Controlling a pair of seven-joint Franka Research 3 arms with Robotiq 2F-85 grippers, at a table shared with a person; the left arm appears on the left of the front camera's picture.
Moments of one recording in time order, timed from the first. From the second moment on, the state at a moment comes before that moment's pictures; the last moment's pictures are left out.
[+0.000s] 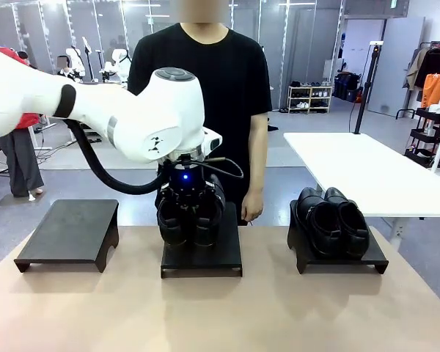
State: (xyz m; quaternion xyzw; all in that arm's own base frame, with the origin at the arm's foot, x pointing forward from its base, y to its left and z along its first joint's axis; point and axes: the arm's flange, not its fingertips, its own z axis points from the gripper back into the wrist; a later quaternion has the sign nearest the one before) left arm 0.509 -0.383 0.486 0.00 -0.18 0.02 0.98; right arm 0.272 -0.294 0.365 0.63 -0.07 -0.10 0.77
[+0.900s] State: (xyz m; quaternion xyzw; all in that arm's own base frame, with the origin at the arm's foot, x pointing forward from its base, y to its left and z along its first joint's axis) left arm 0.541 -0.404 0.437 0.02 -0.18 0.02 0.98; right arm 0.272 -0.294 0.365 0.63 -0.07 -0.10 0.77
